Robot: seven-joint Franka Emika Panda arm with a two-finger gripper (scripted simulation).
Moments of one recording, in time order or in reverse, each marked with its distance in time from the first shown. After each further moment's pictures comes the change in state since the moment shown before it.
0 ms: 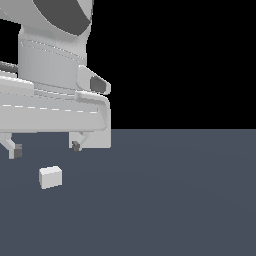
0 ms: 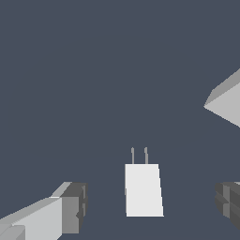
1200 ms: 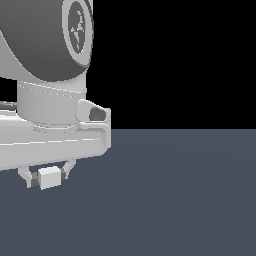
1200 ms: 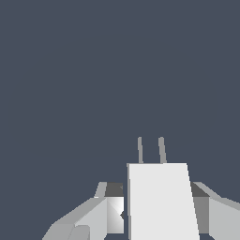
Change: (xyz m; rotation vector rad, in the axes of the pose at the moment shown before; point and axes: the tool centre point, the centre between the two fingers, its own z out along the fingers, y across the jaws) arm -0.018 -0.001 0.047 0.000 -0.002 -0.002
